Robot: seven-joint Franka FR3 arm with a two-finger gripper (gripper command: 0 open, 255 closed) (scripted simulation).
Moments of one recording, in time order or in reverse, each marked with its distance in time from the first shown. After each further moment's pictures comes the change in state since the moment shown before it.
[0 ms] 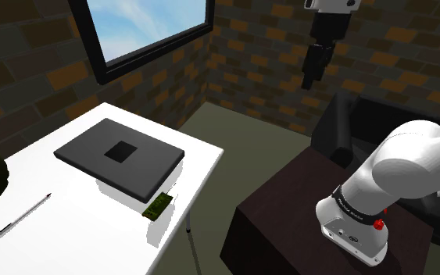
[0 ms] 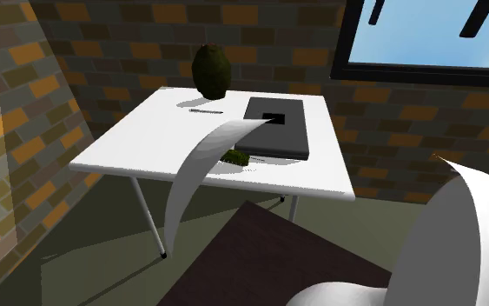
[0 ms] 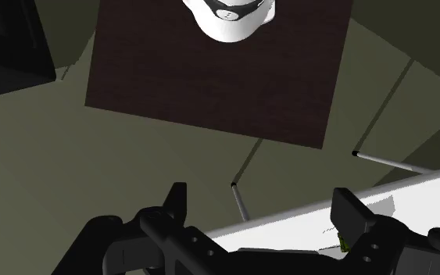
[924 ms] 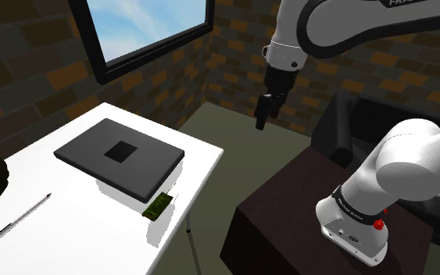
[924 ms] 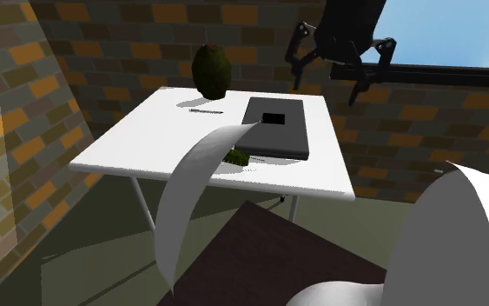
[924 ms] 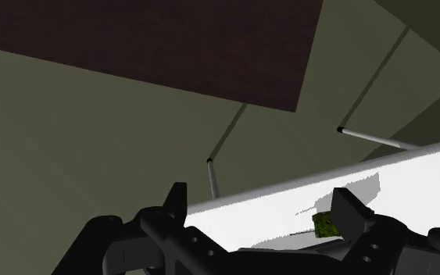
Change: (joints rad) arm 0.090 0.126 0.159 -0.223 0.170 0.444 0.096
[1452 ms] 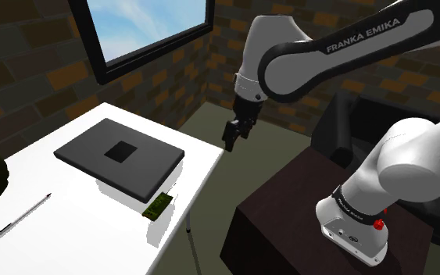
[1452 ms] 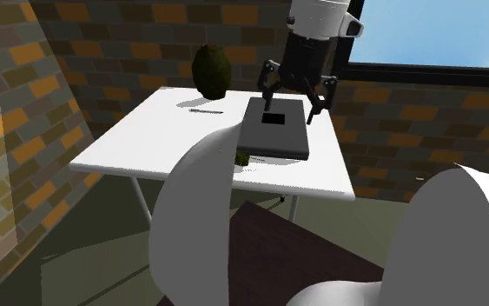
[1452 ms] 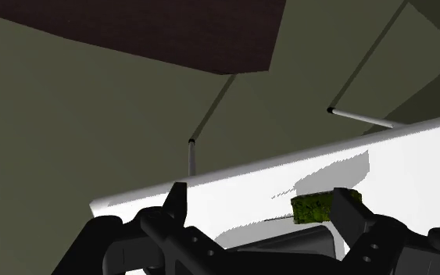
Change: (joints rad) arm 0.051 0.257 0.126 -0.010 0.086 0.344 0.061
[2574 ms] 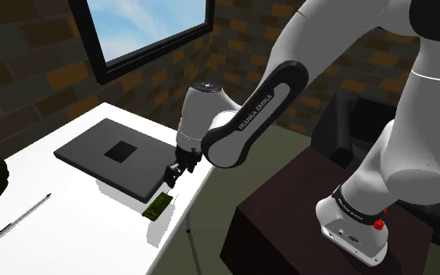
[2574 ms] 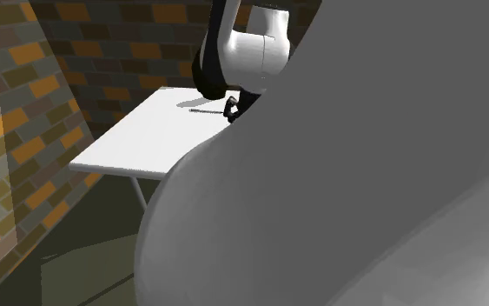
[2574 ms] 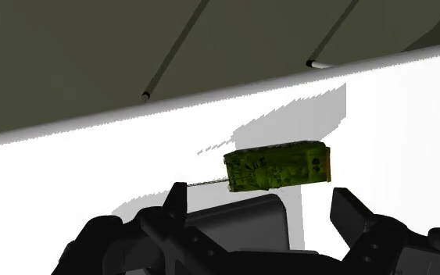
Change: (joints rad) arm 0.135 0.704 0.058 0.280 -0.307 0.568 0.343
